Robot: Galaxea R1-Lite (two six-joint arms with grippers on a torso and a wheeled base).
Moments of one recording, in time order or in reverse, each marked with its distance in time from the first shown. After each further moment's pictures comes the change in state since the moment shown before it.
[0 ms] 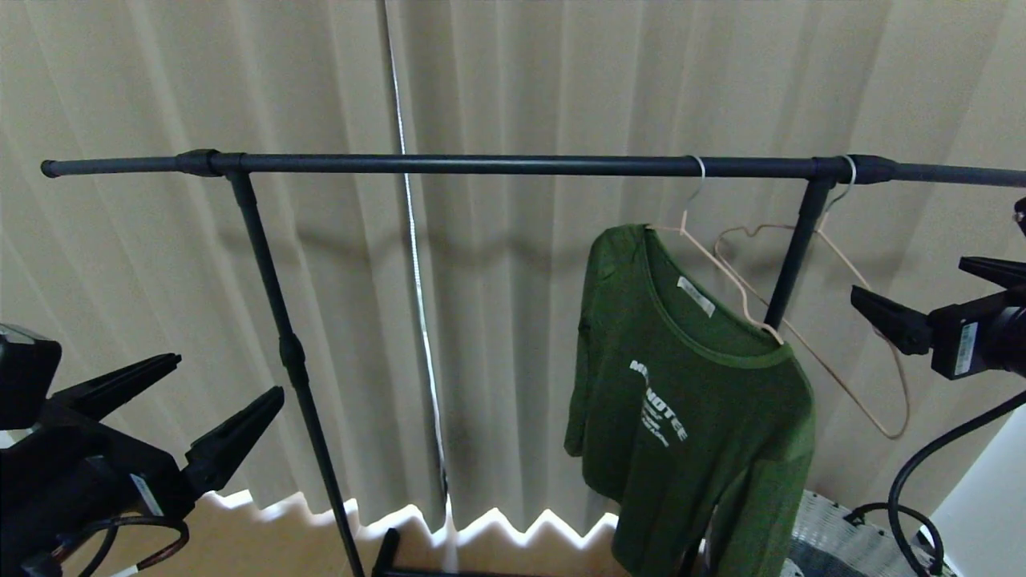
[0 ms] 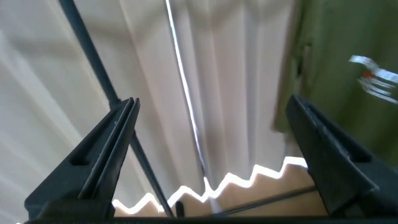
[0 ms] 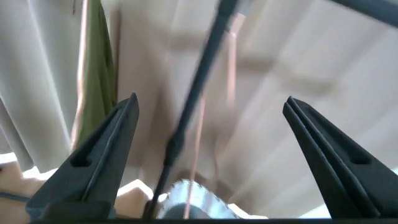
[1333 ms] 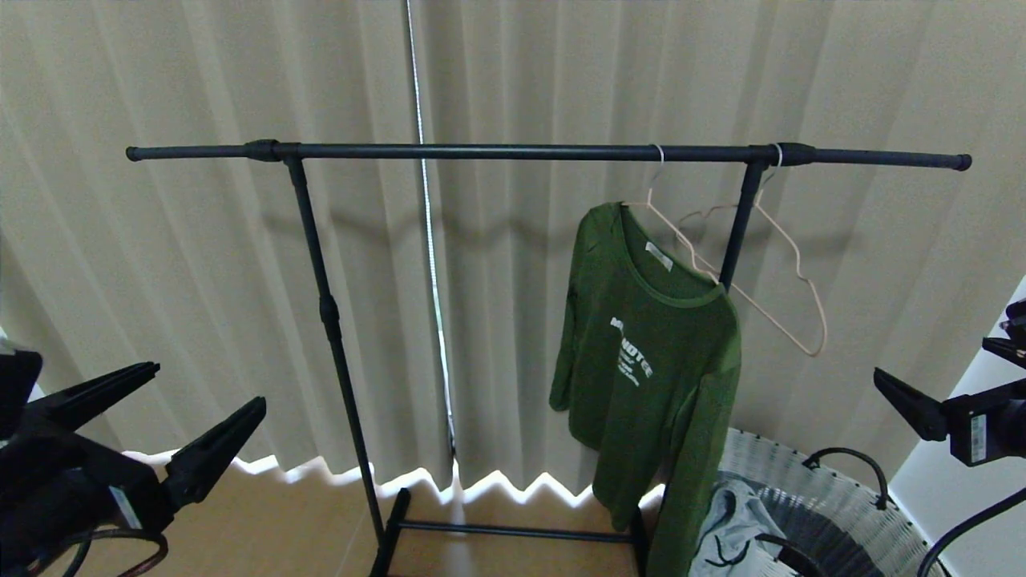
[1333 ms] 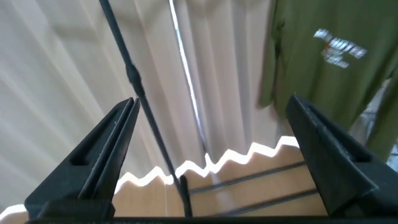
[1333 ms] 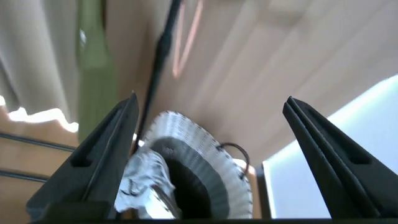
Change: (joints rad) left arm 0.031 -0.047 -0.025 0.099 0.004 0.023; right arm -0.114 -0.042 0.247 -0.089 0.008 -0.066
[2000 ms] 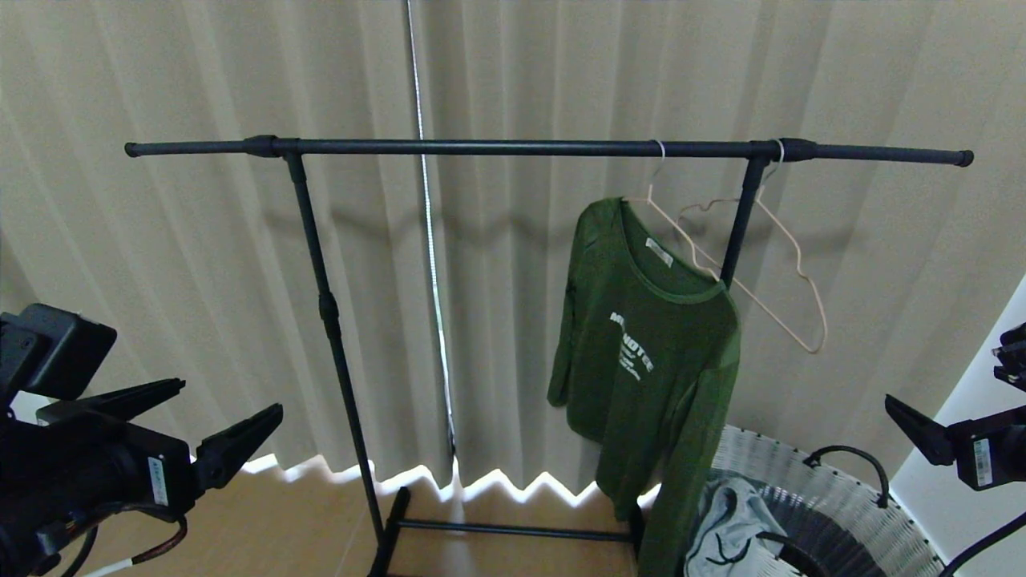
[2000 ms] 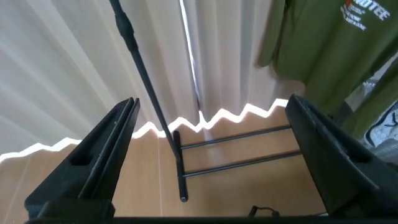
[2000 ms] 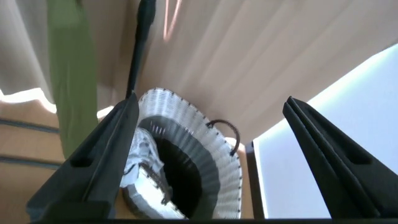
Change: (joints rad) left arm 0.032 0.066 -0.139 0.283 -0.010 -0.074; right arm -0.059 0.009 0.052 0.003 -0.003 -0.016
